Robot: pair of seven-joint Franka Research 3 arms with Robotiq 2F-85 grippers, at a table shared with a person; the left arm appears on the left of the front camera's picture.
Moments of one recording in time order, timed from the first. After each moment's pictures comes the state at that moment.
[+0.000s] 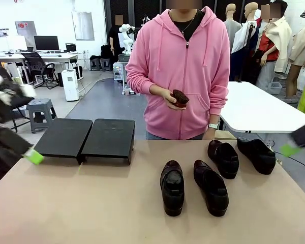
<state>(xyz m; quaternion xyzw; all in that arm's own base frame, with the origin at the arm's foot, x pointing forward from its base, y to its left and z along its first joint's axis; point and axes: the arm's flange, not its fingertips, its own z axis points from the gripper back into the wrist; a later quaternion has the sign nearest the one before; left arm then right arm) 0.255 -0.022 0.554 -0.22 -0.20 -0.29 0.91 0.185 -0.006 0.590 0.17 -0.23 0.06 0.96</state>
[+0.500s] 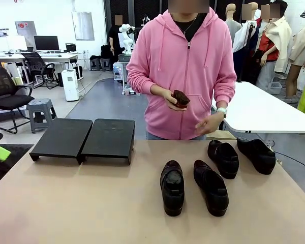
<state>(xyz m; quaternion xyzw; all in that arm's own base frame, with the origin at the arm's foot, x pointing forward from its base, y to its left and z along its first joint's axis) 0.249 0.028 0.547 -0.27 -0.21 -0.26 0.91 0.180 -0.098 0.576 0.22 -0.25 -0.07 0.94</state>
